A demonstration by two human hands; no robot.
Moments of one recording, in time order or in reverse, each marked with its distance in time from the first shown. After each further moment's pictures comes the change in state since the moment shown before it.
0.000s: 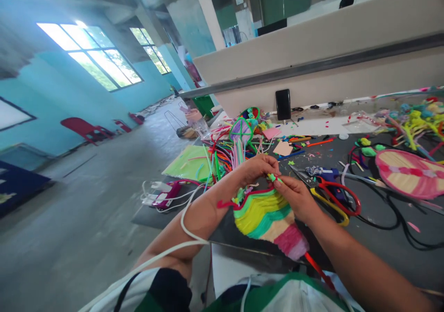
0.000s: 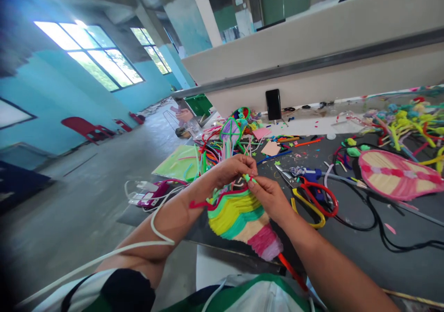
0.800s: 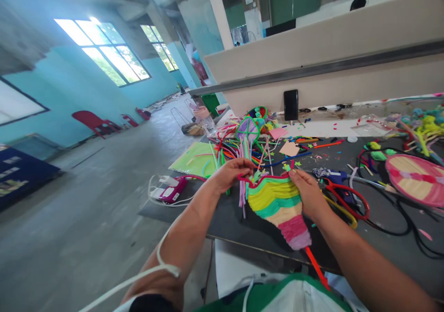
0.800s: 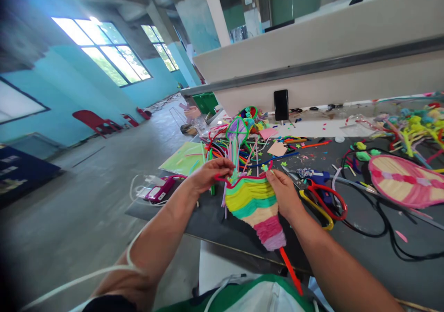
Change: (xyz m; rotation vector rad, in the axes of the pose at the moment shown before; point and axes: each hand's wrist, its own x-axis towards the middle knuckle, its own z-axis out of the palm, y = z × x) left_hand -0.067 -0.055 -0.065 -0.190 0.316 0.175; right_hand 0.011 0.007 -0.003 0.290 0.215 0.197
